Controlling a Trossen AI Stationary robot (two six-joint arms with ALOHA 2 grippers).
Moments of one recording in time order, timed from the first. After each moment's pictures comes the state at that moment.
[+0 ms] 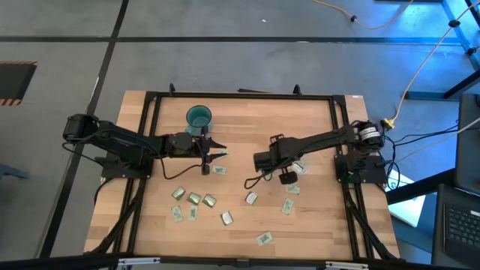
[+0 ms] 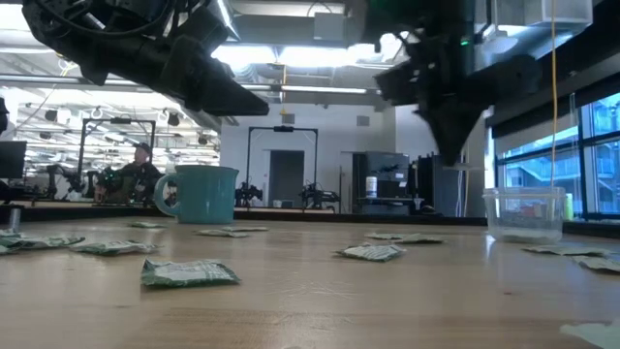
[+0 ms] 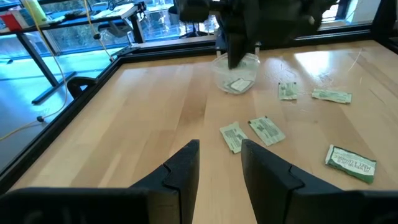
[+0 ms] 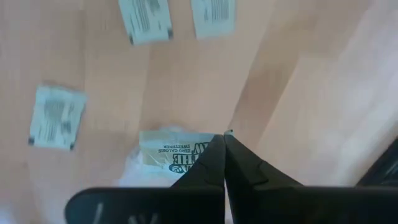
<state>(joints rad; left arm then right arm) 0.02 1.26 0.42 0.56 -0.14 0.09 0.12 1.80 1.38 -1.26 0.27 -0.10</state>
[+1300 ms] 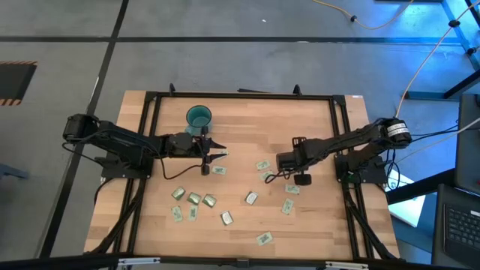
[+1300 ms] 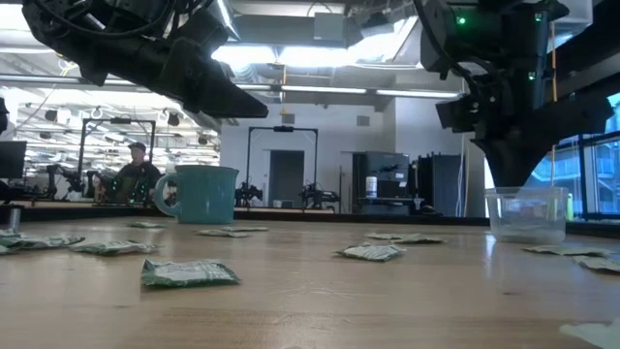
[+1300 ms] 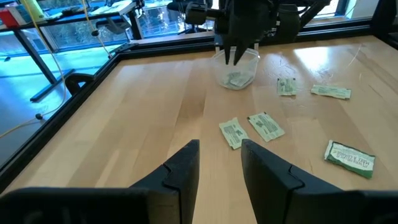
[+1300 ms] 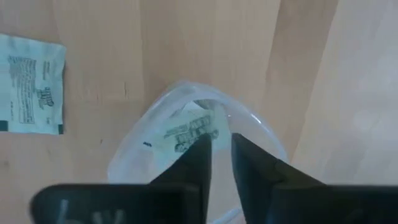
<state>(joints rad) 0.02 1.26 0.42 0.54 -0.14 0.09 0.12 1.54 0.94 -1.02 0.23 0.07</state>
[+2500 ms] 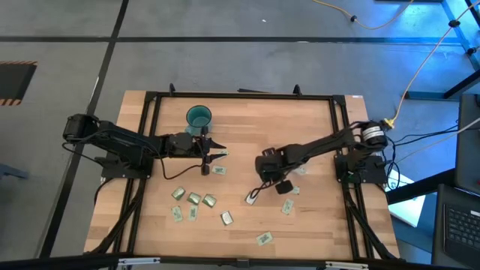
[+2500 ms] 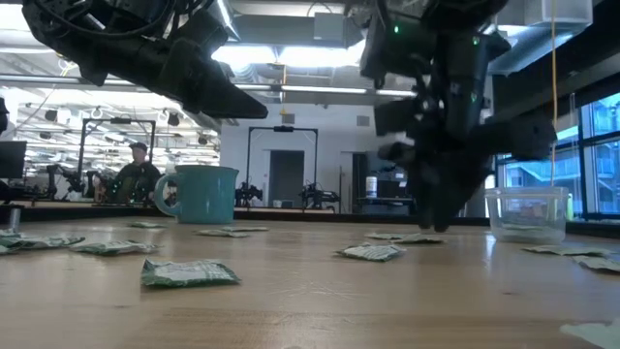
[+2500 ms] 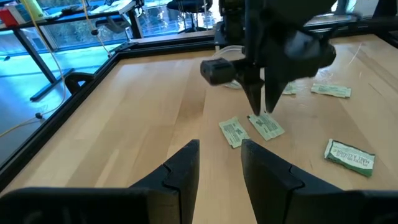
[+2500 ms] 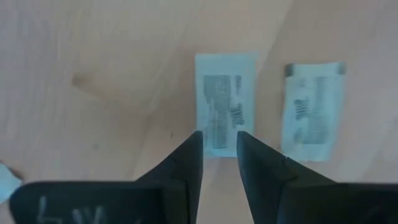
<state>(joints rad) 0.02 1.26 0.42 0.54 -0.14 0.09 0.12 1.80 1.07 -0.63 0.03 -0.27</state>
